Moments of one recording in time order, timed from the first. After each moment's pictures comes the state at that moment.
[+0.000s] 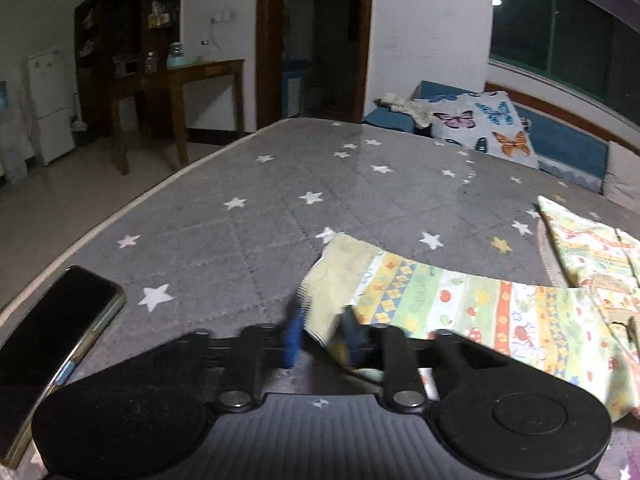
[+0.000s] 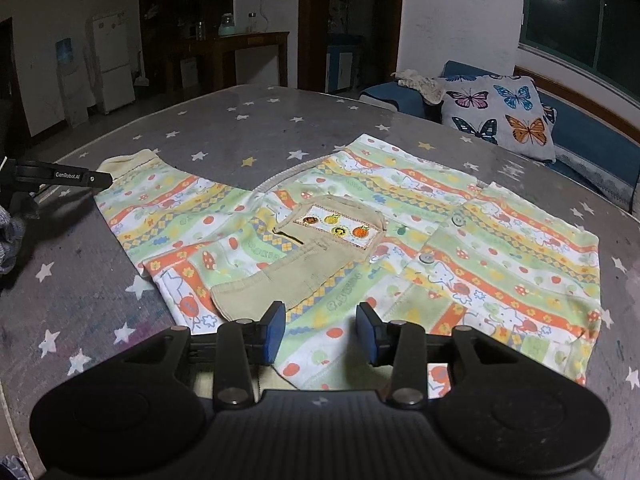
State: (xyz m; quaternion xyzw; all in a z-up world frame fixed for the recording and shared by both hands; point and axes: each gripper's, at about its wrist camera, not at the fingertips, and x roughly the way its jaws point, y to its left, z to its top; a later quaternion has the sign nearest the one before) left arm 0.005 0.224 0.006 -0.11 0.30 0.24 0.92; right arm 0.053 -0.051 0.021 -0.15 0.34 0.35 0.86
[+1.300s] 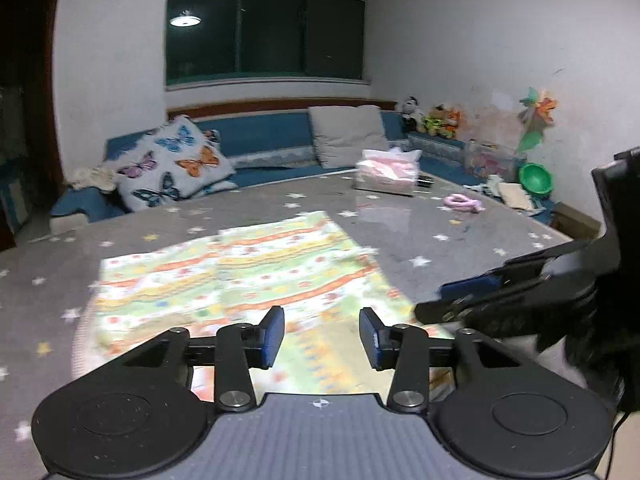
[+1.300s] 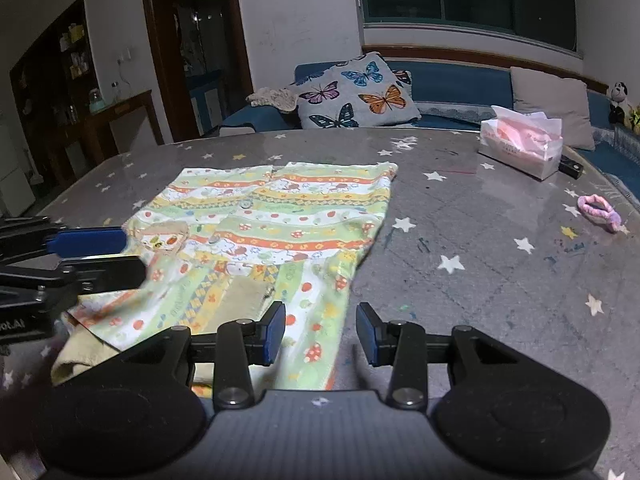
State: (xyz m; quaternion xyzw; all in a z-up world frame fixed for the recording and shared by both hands) left arm 0.065 -0.048 0.051 0.04 0.26 -0.15 0.95; right arm 0.055 -0.209 0.036 0.00 0.34 0.19 0.92
